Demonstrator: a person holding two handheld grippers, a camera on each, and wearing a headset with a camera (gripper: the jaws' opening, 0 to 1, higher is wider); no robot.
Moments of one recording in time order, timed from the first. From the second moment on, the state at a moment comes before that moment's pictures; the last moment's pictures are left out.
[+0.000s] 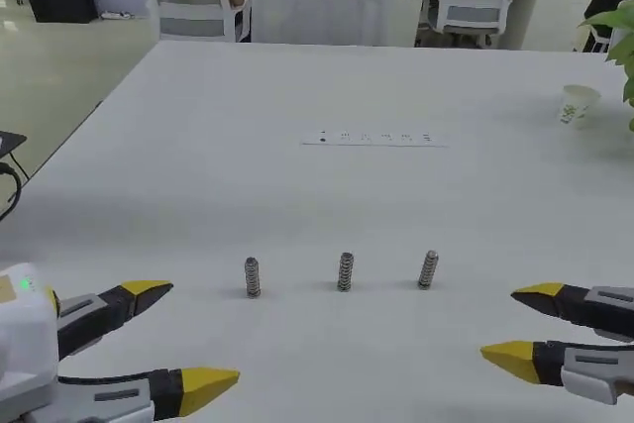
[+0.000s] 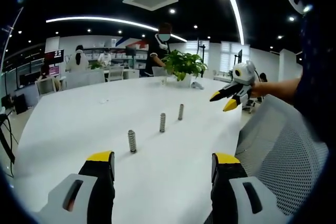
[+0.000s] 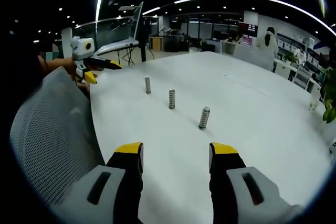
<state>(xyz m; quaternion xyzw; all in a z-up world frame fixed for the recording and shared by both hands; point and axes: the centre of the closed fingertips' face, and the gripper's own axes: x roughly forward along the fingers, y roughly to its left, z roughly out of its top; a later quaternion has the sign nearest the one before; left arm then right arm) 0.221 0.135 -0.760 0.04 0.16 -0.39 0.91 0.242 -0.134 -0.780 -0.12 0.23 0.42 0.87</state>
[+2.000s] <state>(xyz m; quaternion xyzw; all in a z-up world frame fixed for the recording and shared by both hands) 0.242 0.144 -0.776 0.01 0.17 -0.37 0.91 0.276 -0.139 -0.780 -0.10 0.18 0.40 0.89</state>
